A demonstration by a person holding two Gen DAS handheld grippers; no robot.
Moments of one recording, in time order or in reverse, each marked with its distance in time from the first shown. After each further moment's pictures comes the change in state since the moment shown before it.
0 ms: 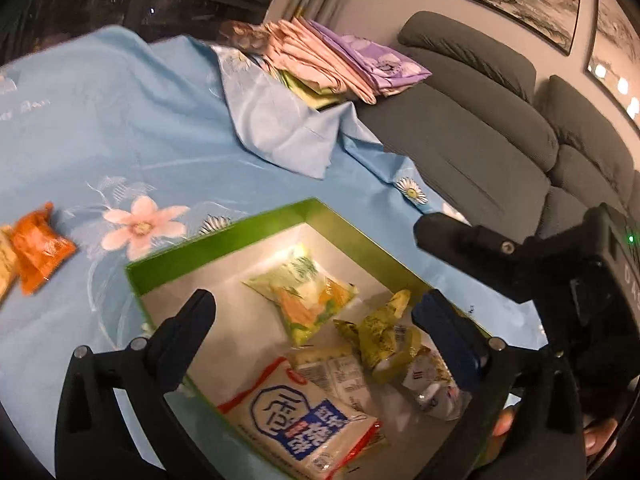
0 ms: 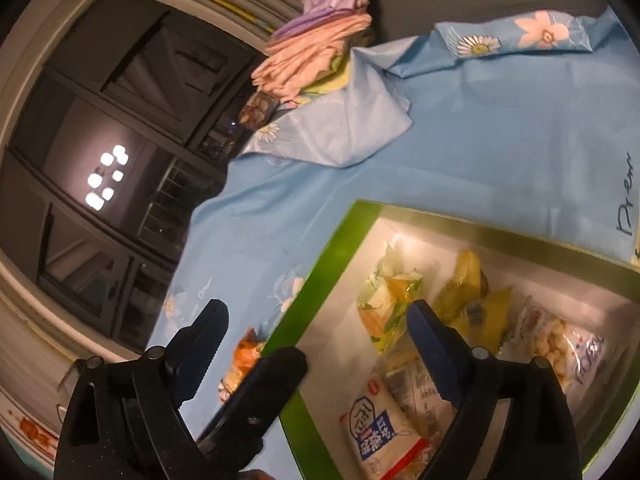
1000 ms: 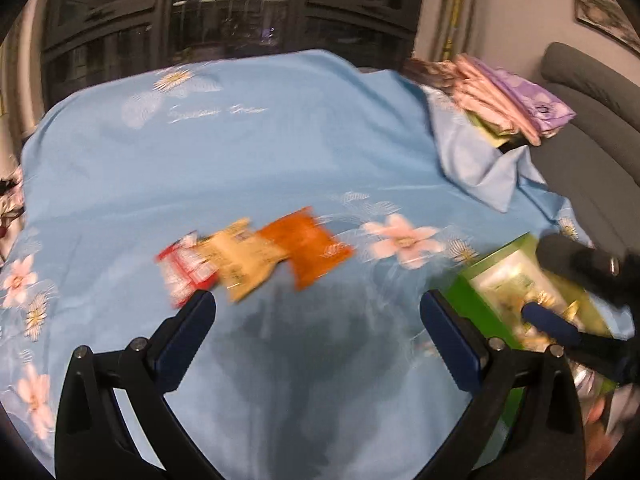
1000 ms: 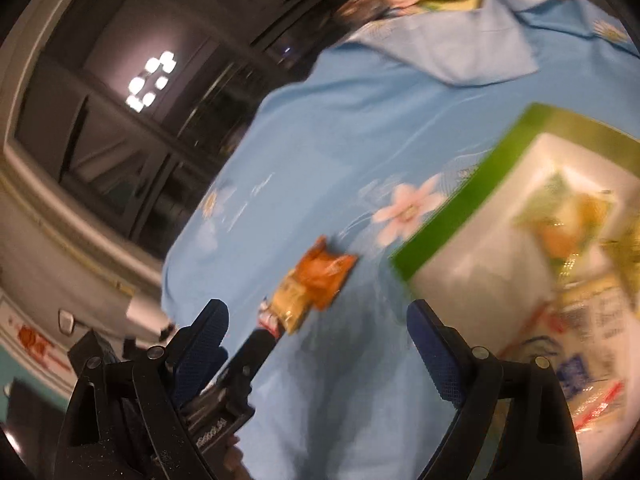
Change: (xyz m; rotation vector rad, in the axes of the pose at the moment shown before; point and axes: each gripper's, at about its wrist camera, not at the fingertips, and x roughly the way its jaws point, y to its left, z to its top) left arm -0.113 0.145 -0.016 -0.134 -0.059 0.526; right arm 0.079 0.107 -0.074 -0.247 0.260 0.111
